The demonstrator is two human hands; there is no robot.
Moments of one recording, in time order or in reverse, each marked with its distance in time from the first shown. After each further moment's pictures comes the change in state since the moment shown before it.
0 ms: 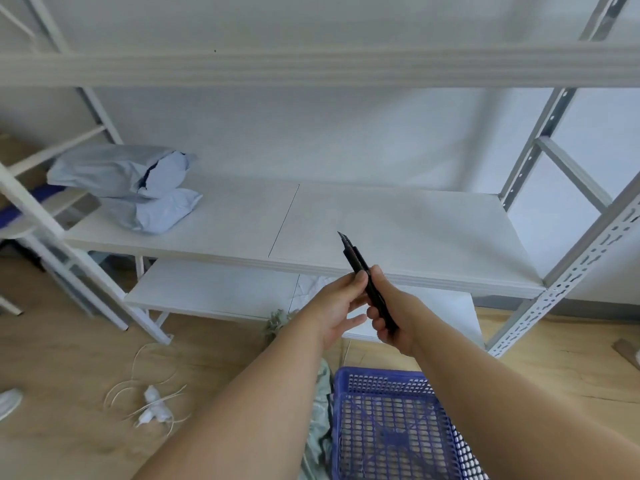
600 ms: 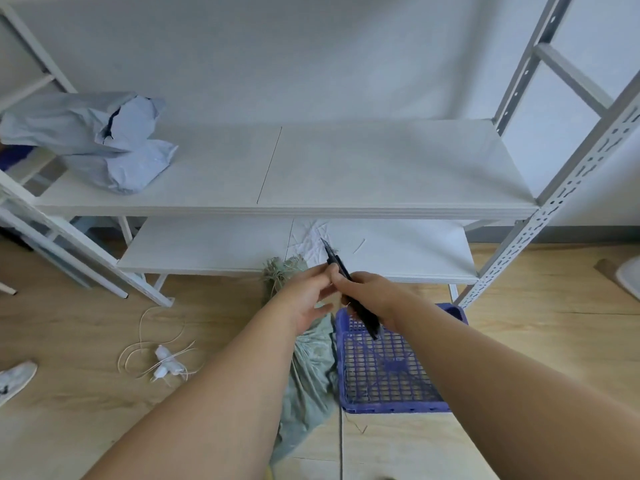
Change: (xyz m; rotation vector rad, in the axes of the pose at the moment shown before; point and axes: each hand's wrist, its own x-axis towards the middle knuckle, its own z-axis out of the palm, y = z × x) left_hand -0.039 -0.073 -0.038 0.000 0.255 -0.189; right_hand 0.006 0.089 0.016 -0.313 -0.170 -0.074
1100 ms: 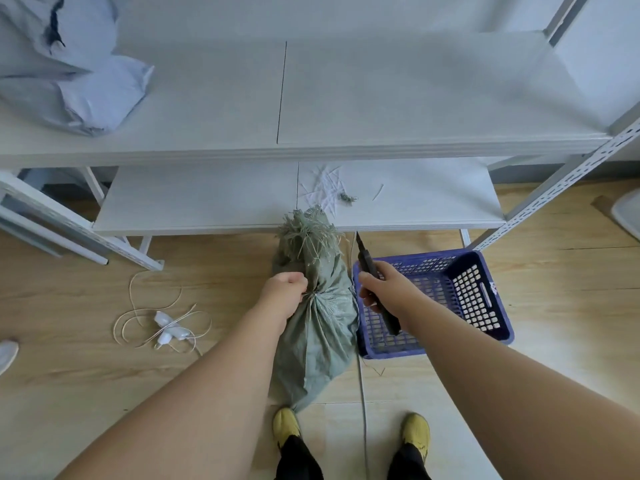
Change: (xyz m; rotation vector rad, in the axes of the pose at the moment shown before) left_hand 0.052 -0.068 -0.171 0.365 0.256 -0.140; right_hand 0.083 0.071 0.105 0.115 0.223 0.158
